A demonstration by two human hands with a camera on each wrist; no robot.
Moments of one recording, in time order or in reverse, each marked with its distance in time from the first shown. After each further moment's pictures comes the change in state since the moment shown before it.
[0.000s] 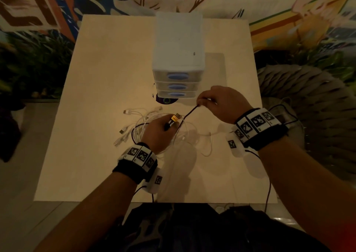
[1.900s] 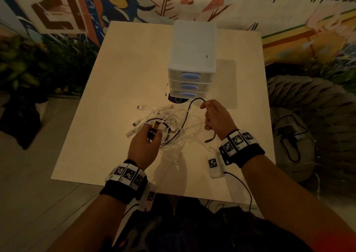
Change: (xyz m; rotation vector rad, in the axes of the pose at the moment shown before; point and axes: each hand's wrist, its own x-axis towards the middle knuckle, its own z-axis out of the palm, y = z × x) left_hand -0.082 -0.018 -0.030 0.047 0.297 -0.159; right_hand -0.020 -0.030 0.073 1.103 0.145 0.348
